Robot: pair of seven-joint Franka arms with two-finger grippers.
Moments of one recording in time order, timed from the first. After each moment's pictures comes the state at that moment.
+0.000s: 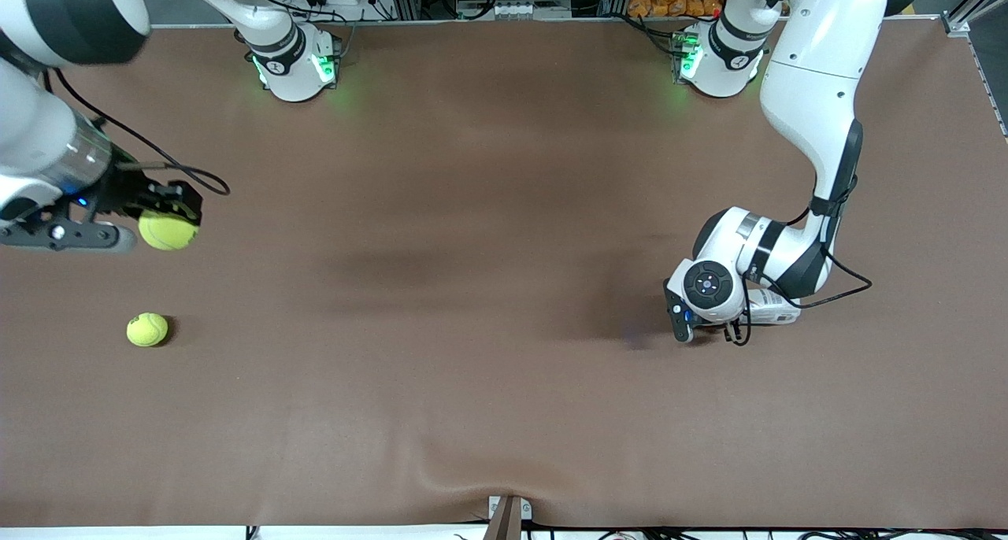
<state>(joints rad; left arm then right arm) -0.29 0.69 0.01 -1.69 0.48 2.10 0.86 -0.03 0.13 0.19 -1.44 -0.05 1.49 0.19</state>
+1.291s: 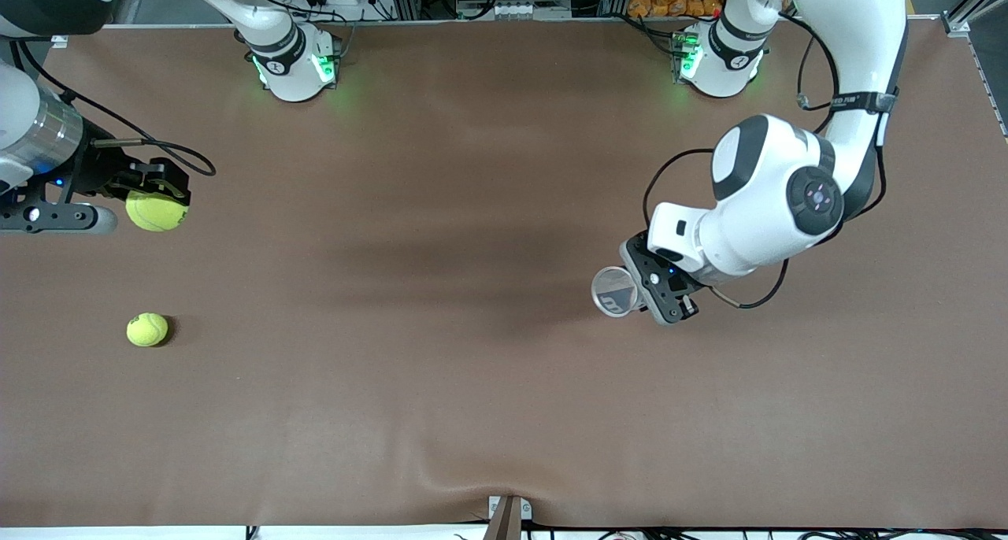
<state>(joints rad) -0.30 0.40 -0.12 -1.57 -0.31 2.12 0.83 -0.03 0.14 0.18 -1.39 -0.03 1.42 0.15</state>
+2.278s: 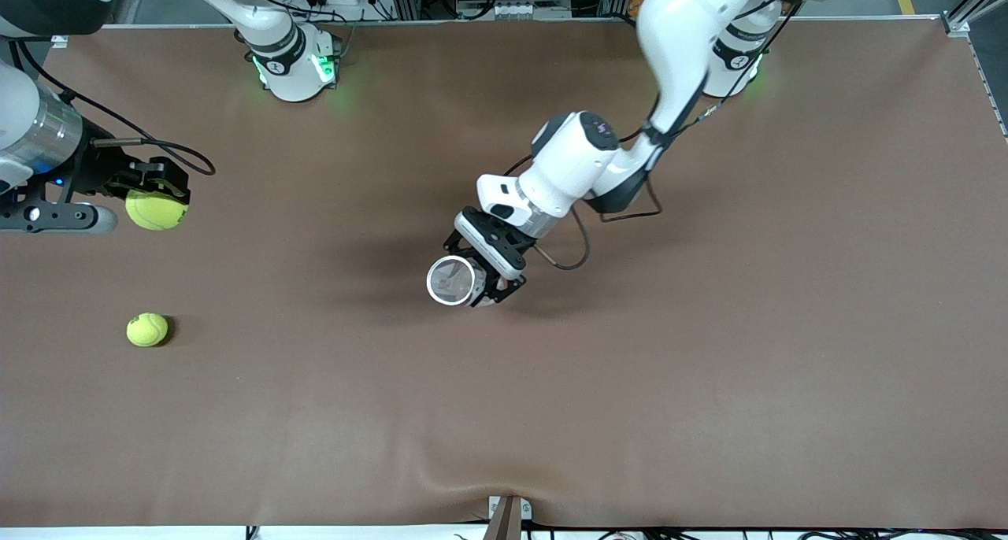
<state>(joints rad) -0.64 0.72 -0.24 -1.63 -0.36 3.21 0.30 -0.03 0.14 0.18 -1.39 -0.03 1.41 0.15</state>
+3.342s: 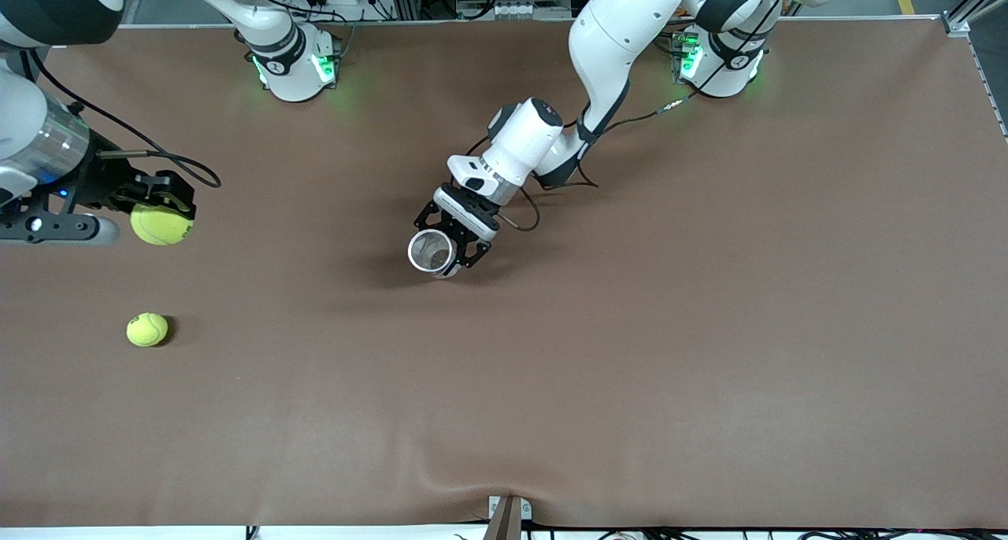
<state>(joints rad) -0.83 0.89 -0.24 -1.62 -0.57 3.54 0.25 -0.01 0.16 0.19 -1.39 -0.03 1.50 0.20</state>
